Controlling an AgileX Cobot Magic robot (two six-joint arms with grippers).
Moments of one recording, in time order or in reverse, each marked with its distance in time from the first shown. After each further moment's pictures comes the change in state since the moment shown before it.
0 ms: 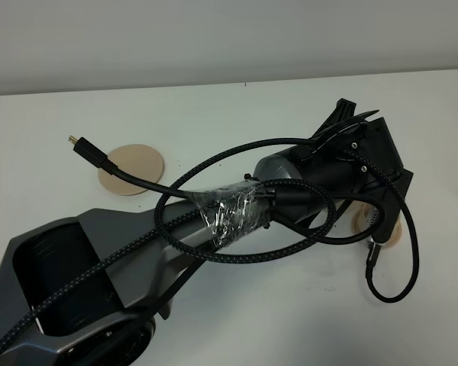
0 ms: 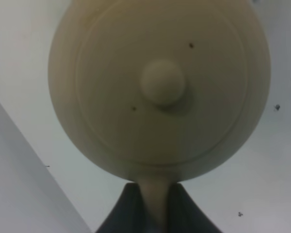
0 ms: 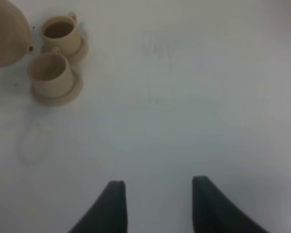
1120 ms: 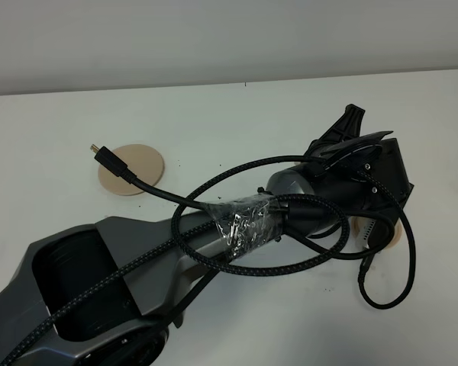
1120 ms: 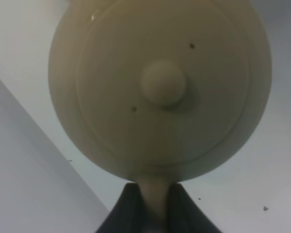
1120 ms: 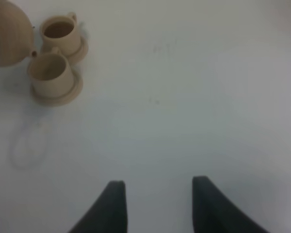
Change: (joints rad) left arm -0.022 0.036 0.000 0.109 -0.008 -0.004; right arm 0.000 0.000 0.000 0.000 0.000 0.000
